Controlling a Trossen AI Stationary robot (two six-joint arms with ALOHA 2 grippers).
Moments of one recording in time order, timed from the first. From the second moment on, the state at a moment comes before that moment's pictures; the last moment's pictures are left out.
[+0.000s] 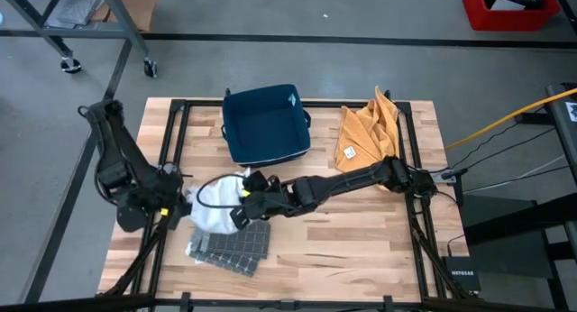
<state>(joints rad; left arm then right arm) -1.04 0.80 0.82 -0.91 -0.76 -1.64 0.28 2.24 2.21 -0.68 0.40 0.94</state>
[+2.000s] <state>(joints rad) -1.09 1.28 0.80 -0.77 -0.33 -1.68 0.54 2.34 1.84 -0.24 0.35 1.43</state>
